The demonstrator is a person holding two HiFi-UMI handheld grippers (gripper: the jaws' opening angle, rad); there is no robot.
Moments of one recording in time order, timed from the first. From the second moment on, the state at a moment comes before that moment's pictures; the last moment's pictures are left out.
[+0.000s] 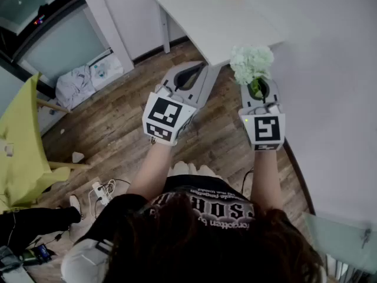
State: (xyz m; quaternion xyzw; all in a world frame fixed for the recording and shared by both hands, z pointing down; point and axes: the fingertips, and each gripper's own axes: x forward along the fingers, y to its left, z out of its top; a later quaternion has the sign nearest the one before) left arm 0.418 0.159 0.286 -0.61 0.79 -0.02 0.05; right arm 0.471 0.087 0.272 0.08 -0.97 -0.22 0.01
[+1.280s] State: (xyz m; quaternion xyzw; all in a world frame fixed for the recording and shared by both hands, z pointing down) left arm 0.315 0.157 0.313 -0.62 0.78 -0.02 0.04; right arm 0.367 0.061 0.303 0.09 -0.98 -0.18 0.02
